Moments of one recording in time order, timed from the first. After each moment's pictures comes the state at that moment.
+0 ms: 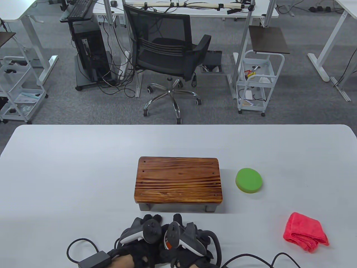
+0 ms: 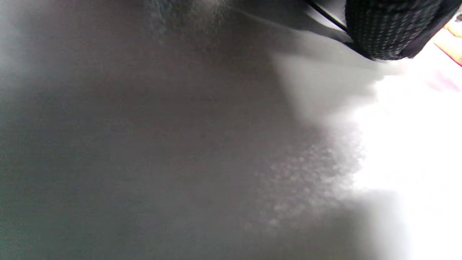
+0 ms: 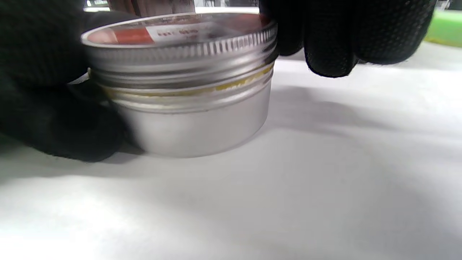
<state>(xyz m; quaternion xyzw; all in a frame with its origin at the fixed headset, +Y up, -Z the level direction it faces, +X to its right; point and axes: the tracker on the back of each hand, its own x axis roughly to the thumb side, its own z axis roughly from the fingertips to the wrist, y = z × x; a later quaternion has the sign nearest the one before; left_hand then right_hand) -0.139 -0.843 -0.290 -0.34 -0.23 0.13 0.90 0.015 -0.769 -0.261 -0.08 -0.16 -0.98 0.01</state>
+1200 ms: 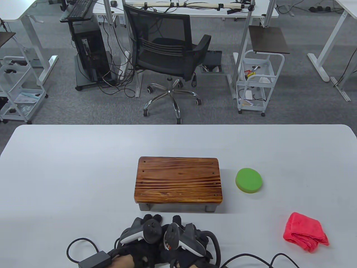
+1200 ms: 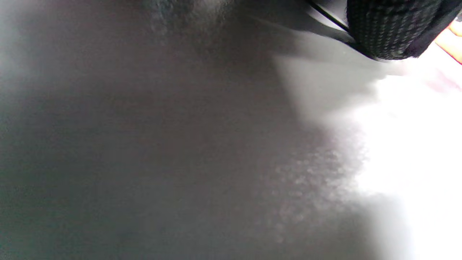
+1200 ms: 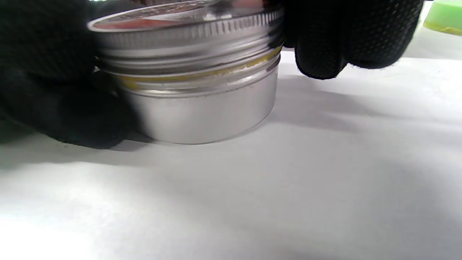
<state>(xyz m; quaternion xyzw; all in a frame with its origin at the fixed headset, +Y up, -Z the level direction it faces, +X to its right) -0.139 -0.844 -0.290 -0.33 -0.23 0.13 0.90 0.015 -0.776 -0.262 -0.09 -0.18 -0.98 -0.01</state>
